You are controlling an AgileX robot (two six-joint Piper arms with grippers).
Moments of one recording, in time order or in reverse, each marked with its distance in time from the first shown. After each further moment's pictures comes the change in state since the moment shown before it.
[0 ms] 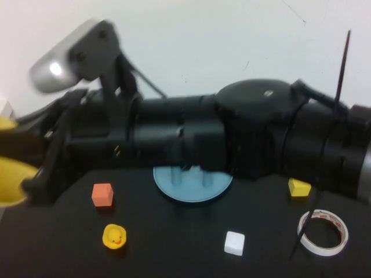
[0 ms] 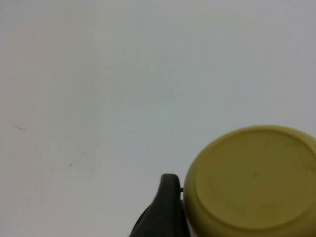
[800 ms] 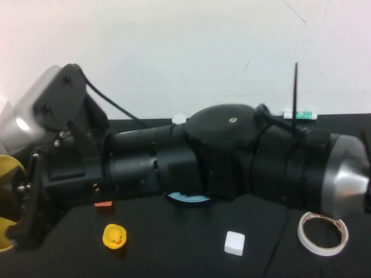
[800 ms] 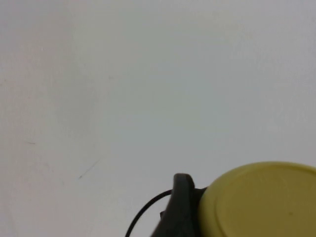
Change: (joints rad) right arm 0.051 0.062 -0.013 -0.037 0.043 -0.001; left arm 0.000 0.002 0.003 -0.015 -0.022 0.070
